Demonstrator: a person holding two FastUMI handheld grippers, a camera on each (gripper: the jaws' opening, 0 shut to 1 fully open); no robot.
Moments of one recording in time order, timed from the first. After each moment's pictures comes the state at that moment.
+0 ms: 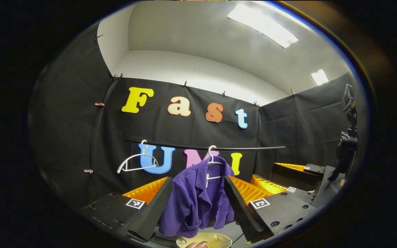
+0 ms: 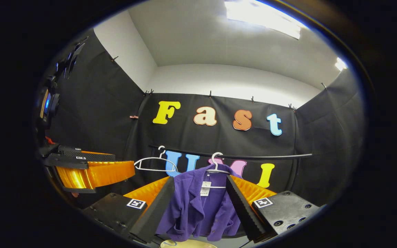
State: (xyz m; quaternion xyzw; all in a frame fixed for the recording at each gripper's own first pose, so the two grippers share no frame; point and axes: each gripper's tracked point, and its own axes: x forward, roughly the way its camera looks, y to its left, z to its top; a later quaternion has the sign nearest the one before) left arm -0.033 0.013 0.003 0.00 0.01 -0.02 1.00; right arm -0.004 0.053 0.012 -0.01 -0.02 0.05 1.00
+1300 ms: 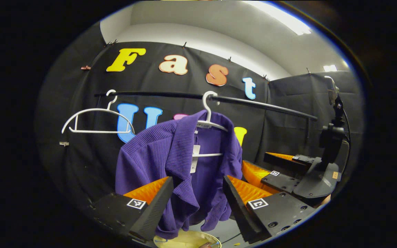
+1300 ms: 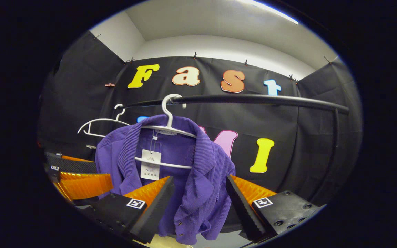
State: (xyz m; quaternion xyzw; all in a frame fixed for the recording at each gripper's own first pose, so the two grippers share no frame) left arm 0.210 -0.032 -0.180 -0.05 0.12 0.02 0.99; right arm 0.219 -0.091 -0.181 -0.01 0.09 0.04 1.00
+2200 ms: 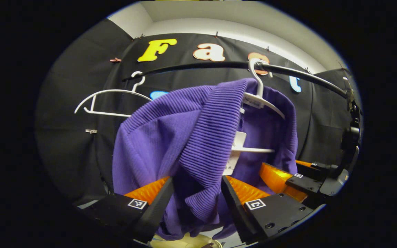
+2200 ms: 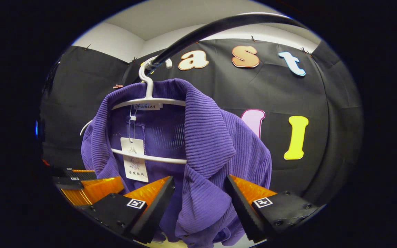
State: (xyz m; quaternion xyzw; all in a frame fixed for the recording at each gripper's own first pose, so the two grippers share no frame) left arm 0.276 0.019 -0.231 -0.06 0.12 0.19 0.97; right arm 0.302 -0.070 -0.254 0.07 0.13 0.13 0.98
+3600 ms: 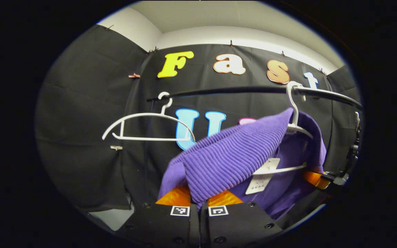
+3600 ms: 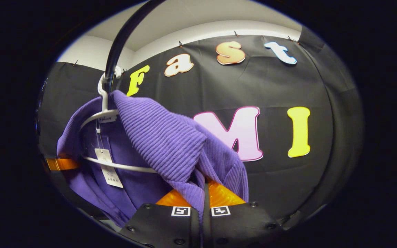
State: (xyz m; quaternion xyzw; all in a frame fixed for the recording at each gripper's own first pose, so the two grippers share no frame) left arm 0.254 0.093 -0.164 0.01 0.08 0.29 0.95; right arm 0.349 -0.128 -0.256 0.13 0.10 0.13 0.98
